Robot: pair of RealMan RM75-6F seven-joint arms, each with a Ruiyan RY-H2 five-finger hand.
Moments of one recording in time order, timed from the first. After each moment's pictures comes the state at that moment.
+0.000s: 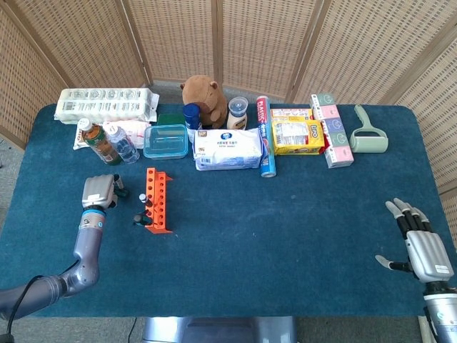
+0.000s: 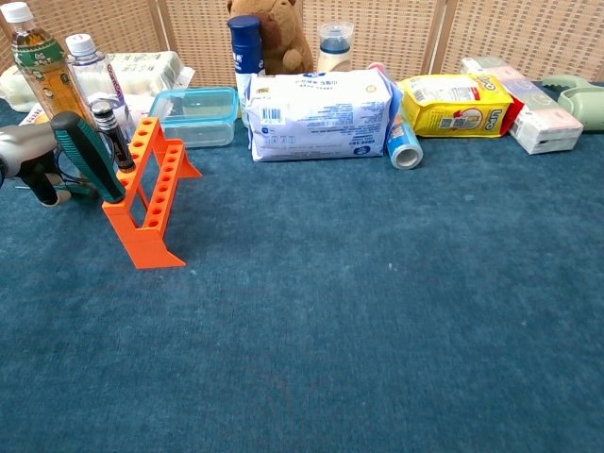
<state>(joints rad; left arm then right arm) -0.70 -1.61 -0.22 -1.23 0.62 0.98 0.55 0.13 -1.06 0.05 -1.63 -1.47 1.36 0.15</state>
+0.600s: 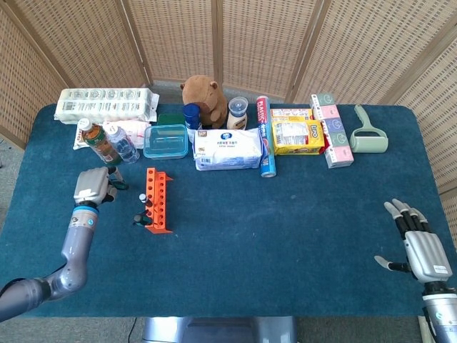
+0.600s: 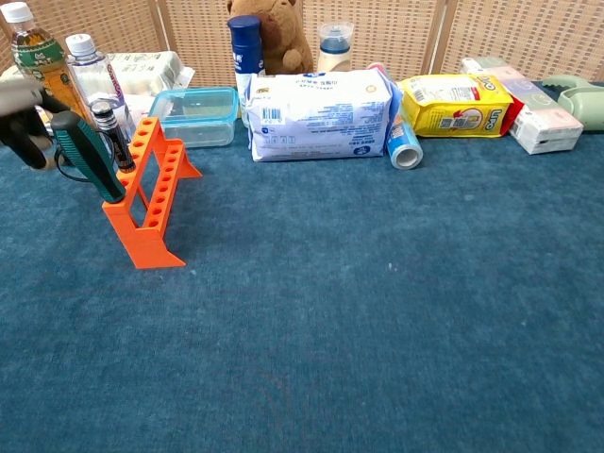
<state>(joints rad) -0.67 -1.44 -0.28 -1.48 0.65 1.02 0.47 0.13 -1.06 0.05 -1.63 -1.47 1.36 0.14</state>
